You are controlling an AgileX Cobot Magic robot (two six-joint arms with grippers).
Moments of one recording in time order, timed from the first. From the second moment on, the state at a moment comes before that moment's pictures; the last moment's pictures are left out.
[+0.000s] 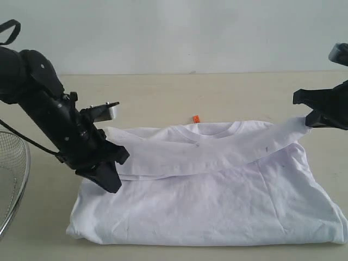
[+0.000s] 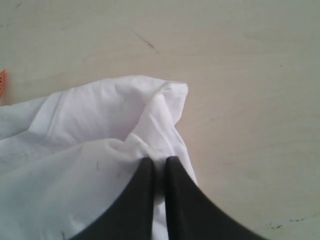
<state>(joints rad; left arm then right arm) -0.29 1.95 -1.14 -0.60 0.95 0.53 -0.20 1.63 -0.88 0.69 0.38 -0.49</state>
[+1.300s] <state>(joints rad) -0.29 2.01 -1.48 -0.42 0.98 0.42 -0.11 1.63 -0.87 0.81 0.63 -0.65</state>
